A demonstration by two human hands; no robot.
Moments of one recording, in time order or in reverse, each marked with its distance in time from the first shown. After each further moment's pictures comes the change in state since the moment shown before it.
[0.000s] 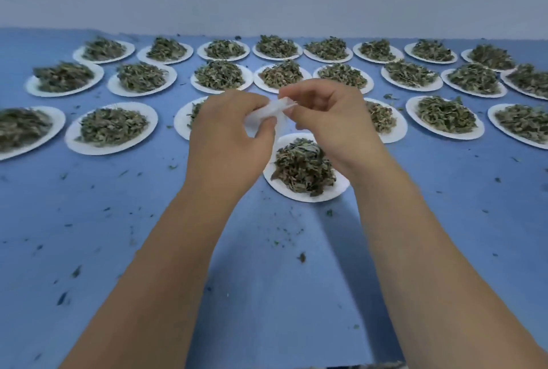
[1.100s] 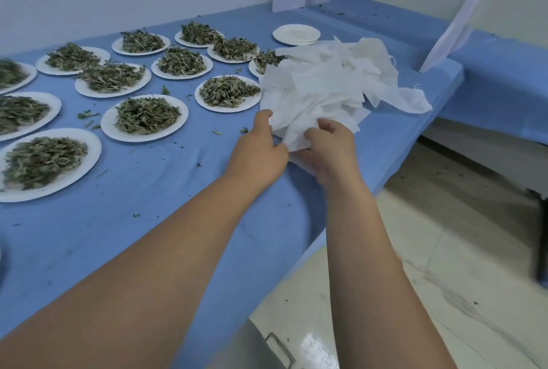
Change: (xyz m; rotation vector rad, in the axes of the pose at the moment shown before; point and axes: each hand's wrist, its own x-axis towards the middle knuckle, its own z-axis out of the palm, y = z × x) left_hand -0.079 0.295 0.352 -0.328 -0.972 0.116; right_hand -0.172 0.062 -0.385 0.002 1.139 0.478
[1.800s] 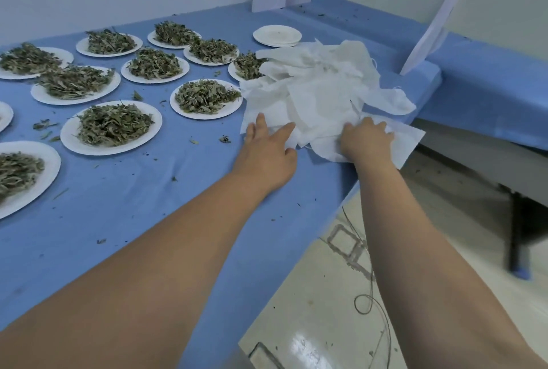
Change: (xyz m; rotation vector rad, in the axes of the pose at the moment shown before) left_hand 0.037 0.009 0.037 0.328 -0.183 0.131; right_hand 0.110 0.009 -0.086 -1.128 0.188 0.028
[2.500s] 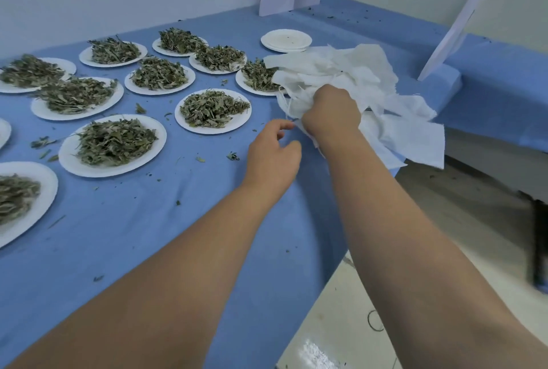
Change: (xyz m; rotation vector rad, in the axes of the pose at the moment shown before) left_hand 0.018 0.004 -0.007 -0.725 0.279 -0.120; right_hand 0.018 -0.111 0.010 -0.048 0.223 -0.342
